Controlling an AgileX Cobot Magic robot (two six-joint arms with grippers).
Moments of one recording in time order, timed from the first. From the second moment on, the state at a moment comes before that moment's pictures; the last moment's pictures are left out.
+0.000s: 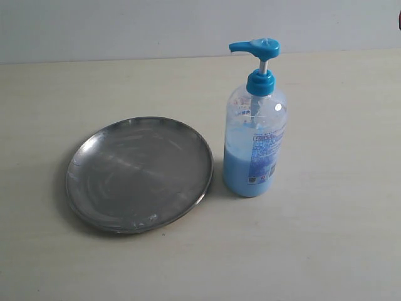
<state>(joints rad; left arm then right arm) -0.14 0.01 0.00 0.10 0.37 -0.21 0.44 0.46 -0.49 0.33 0.16 -0.26</state>
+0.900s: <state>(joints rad) -0.14 0.01 0.00 0.10 0.37 -0.21 0.44 0.48 -0.49 0.40 0.17 -0.29</state>
